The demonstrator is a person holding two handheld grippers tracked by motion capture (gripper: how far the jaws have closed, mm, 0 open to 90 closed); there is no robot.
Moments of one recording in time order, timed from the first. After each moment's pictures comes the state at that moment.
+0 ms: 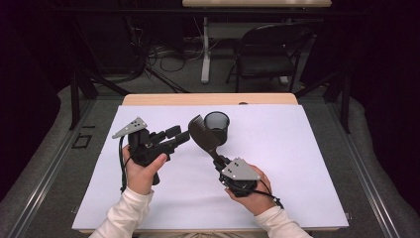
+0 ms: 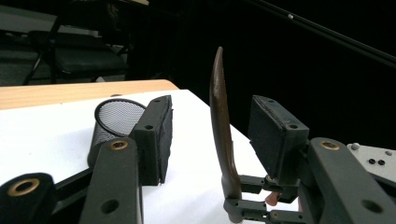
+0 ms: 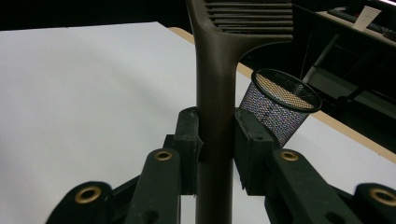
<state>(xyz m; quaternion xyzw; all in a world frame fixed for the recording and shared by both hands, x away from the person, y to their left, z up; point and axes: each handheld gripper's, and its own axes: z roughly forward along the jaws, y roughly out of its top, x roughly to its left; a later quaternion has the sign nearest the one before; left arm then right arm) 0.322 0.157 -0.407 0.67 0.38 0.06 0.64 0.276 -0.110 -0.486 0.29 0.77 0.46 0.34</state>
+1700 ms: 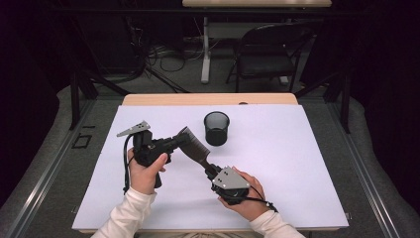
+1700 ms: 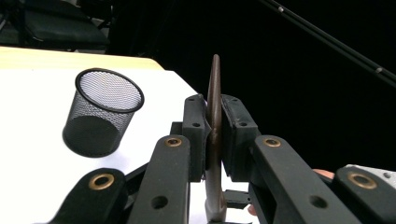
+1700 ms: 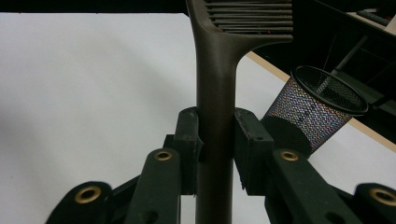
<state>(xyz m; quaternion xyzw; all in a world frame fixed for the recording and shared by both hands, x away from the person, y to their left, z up) 0.333 0.158 -0.428 0.67 0.39 -0.02 0.63 0.265 -0.091 -0.501 0.26 0.79 0.46 0.32</state>
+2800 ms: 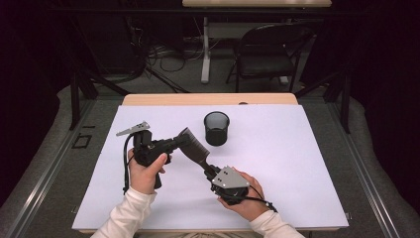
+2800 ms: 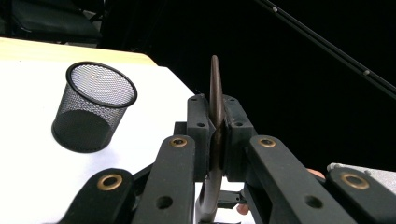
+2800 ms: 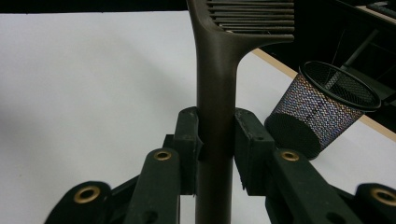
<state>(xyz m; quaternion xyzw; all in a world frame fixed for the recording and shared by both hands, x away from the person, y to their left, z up) 0.334 0.159 -0.429 0.66 0.40 -0.04 0.63 0.267 -0.091 -0.503 0.26 0.79 0.46 0.31</state>
